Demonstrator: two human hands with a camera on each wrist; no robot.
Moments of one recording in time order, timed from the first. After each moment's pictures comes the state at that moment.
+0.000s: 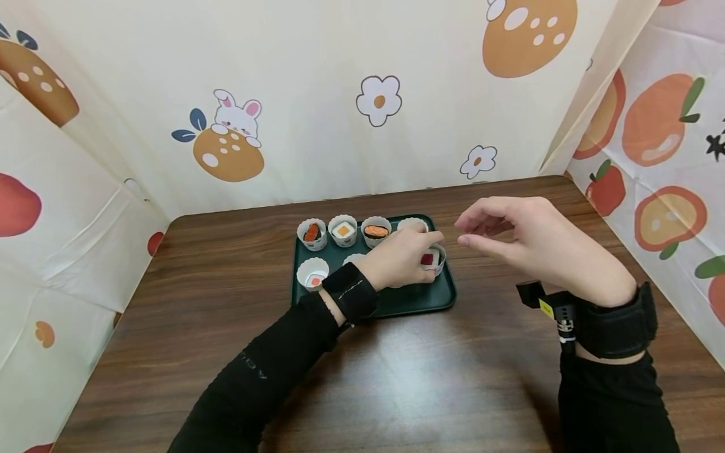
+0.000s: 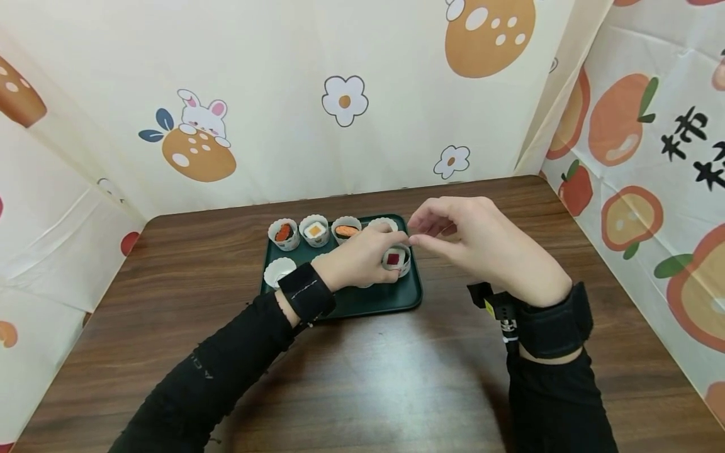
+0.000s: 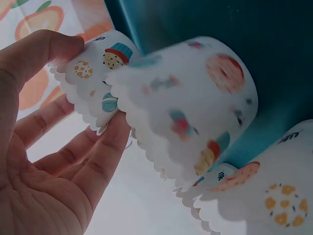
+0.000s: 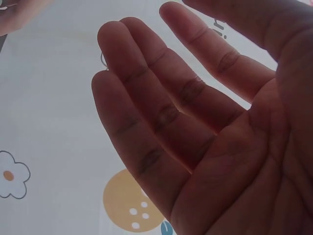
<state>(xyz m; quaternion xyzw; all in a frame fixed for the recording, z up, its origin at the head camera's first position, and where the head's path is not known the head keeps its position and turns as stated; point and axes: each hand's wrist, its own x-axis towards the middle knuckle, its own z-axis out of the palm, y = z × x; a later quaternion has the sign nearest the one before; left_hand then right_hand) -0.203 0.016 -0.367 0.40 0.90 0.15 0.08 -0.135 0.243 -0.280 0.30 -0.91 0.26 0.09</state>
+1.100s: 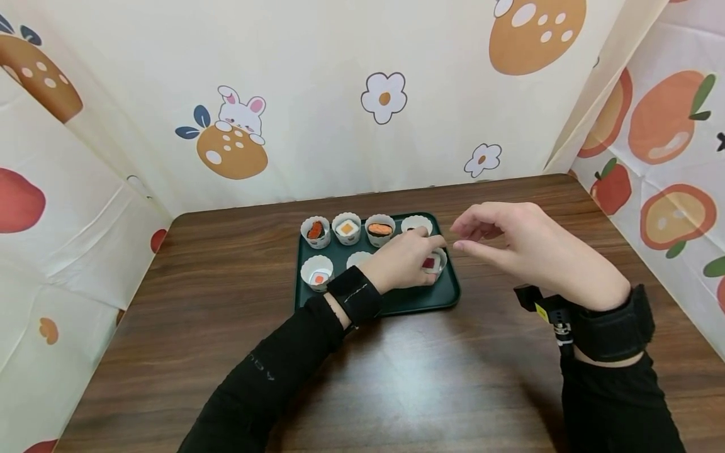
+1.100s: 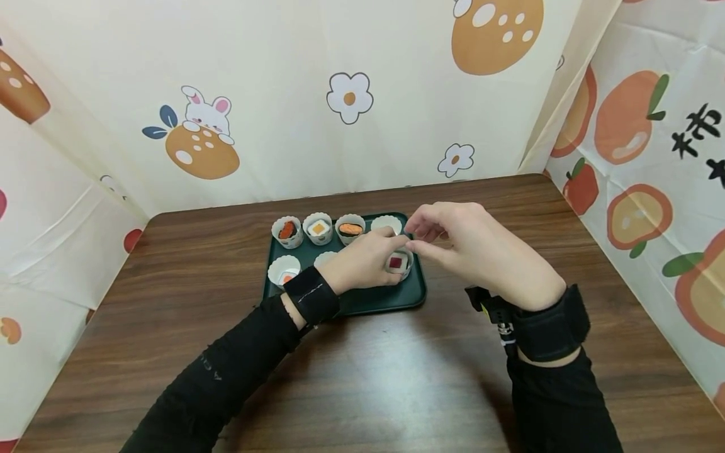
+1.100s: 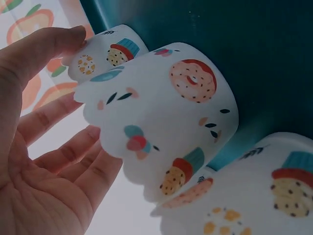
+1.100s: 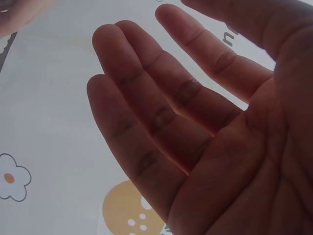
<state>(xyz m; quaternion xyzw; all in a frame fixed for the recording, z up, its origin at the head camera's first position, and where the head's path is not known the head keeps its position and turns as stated) -0.204 0.014 -0.380 0.40 0.90 0.12 0.08 -0.135 0.228 -0.284 0.31 -0.91 0.25 0.07</state>
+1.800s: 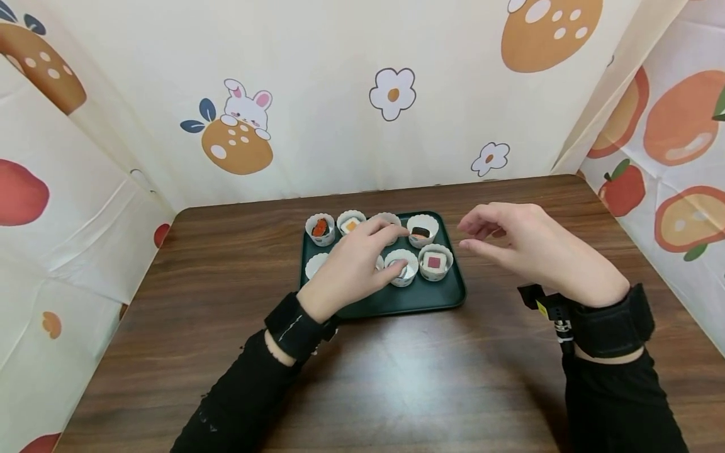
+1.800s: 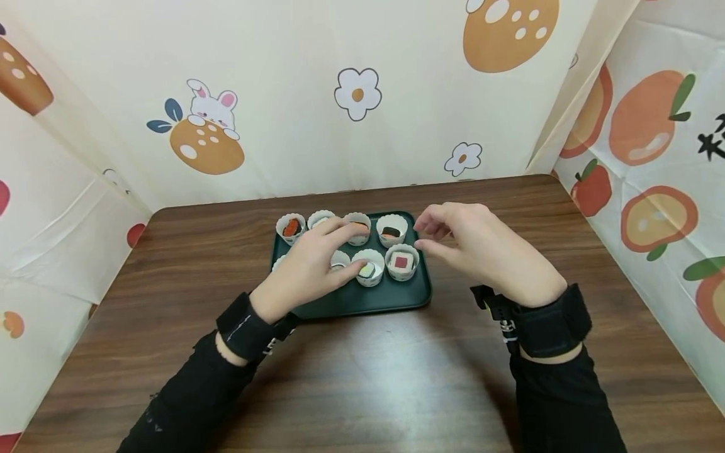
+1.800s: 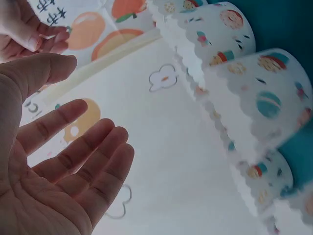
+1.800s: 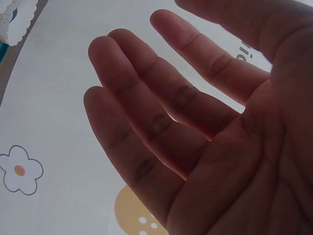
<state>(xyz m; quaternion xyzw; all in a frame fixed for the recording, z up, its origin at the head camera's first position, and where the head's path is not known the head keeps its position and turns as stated) -0.158 -0.065 -0.350 0.34 0.90 0.23 -0.09 -0.146 0.225 -0.297 0.29 -0.93 0.23 0.06</state>
